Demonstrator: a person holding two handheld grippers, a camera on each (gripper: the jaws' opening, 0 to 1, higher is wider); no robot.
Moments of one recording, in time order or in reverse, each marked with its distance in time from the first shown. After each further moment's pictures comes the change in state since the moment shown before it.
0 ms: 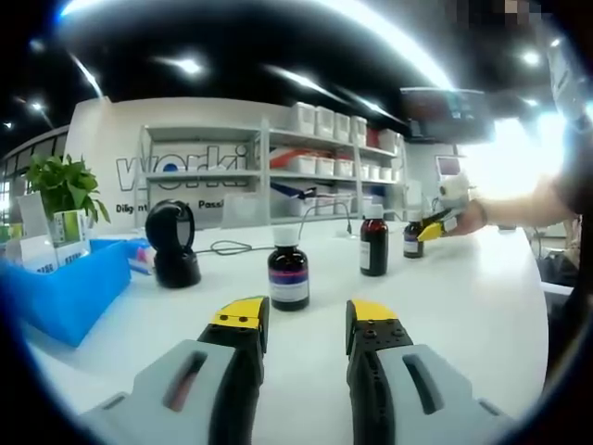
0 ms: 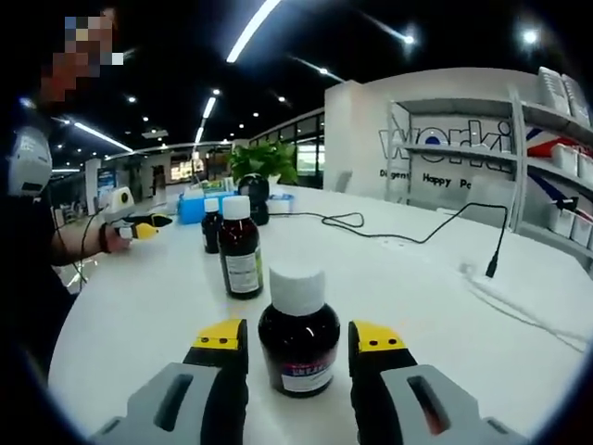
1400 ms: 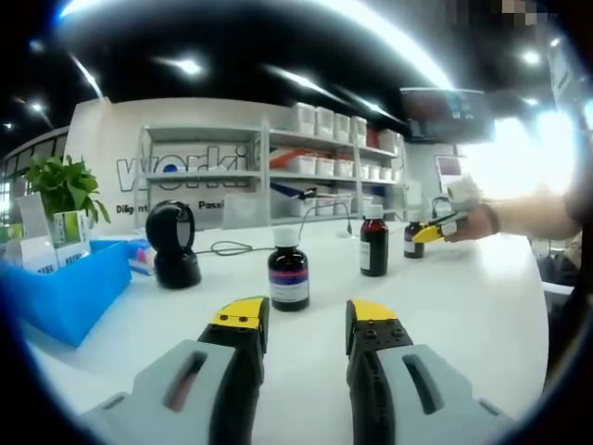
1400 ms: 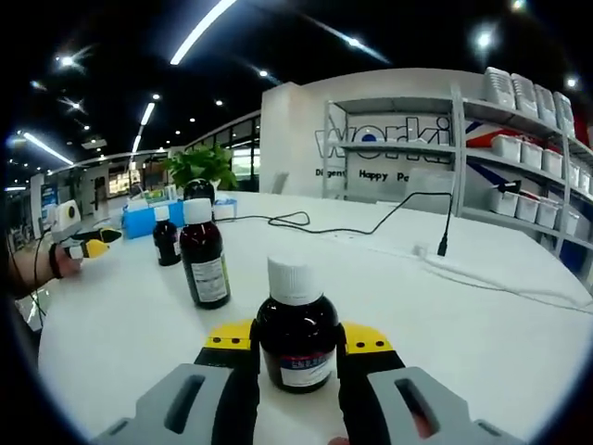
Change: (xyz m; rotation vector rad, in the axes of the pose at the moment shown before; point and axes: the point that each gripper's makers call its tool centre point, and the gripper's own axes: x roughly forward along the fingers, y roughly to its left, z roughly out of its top) left arm 0.000 0.001 0.000 0.002 -0.003 0.002; right arm -0.004 -0.009 -0.006 0.102 -0.014 -0.335
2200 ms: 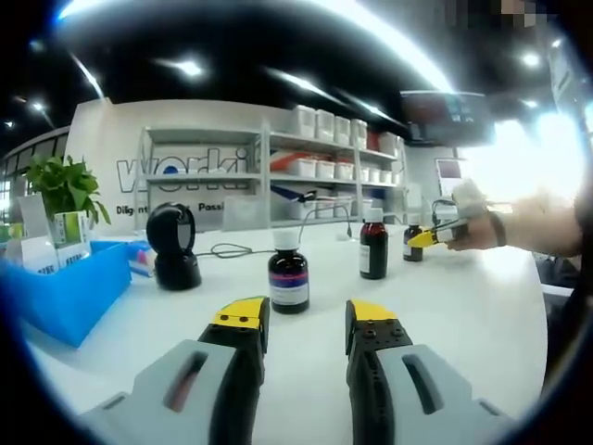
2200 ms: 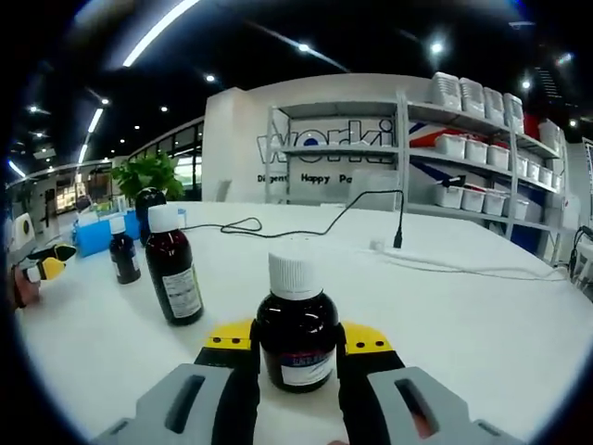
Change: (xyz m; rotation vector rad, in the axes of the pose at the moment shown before) left arm -0.001 -0.001 0.003 -0.006 -0.013 0.001; right arm -0.001 -0.004 -0.002 0.066 -0.018 -0.270
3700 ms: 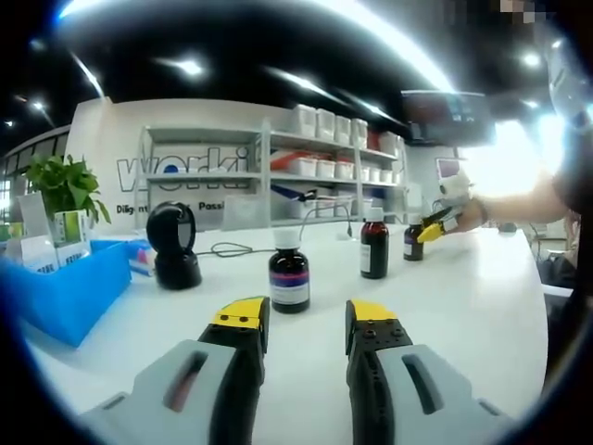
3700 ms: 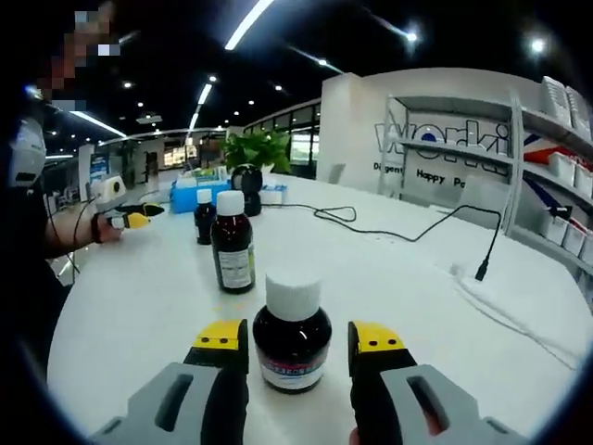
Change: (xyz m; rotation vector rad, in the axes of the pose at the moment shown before) left arm 0.000 0.001 -0.001 -0.002 0.005 0.001; right arm 0.001 0.008 0.009 -0.226 0.074 0.568
